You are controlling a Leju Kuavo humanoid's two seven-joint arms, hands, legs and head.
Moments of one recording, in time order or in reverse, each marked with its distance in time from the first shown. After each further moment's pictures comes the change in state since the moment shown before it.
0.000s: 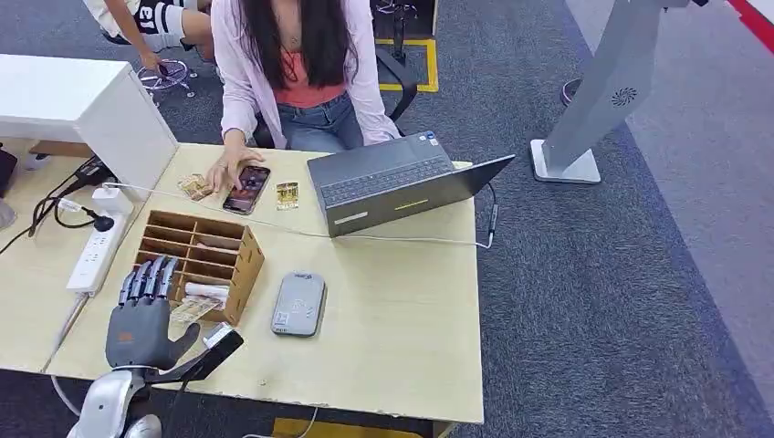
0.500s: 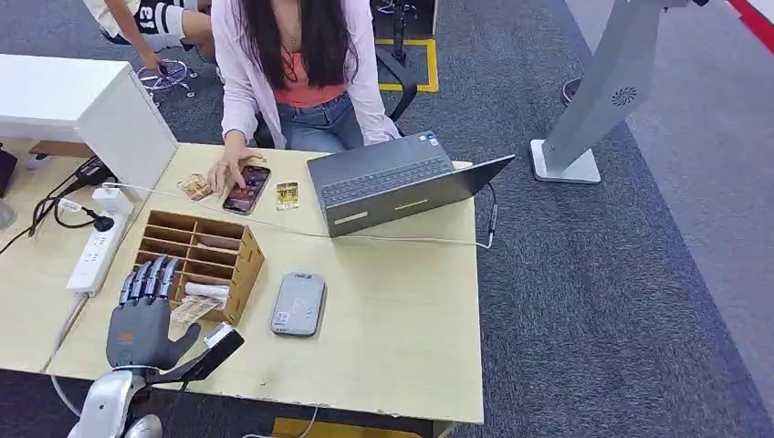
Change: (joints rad) left arm 0.000 -0.003 0.000 0.000 0.000 0.000 0.000; right arm 0.000 0.000 0.000 0.000 0.000 0.000 0.000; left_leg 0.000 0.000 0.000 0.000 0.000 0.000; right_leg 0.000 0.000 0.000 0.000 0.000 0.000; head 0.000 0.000
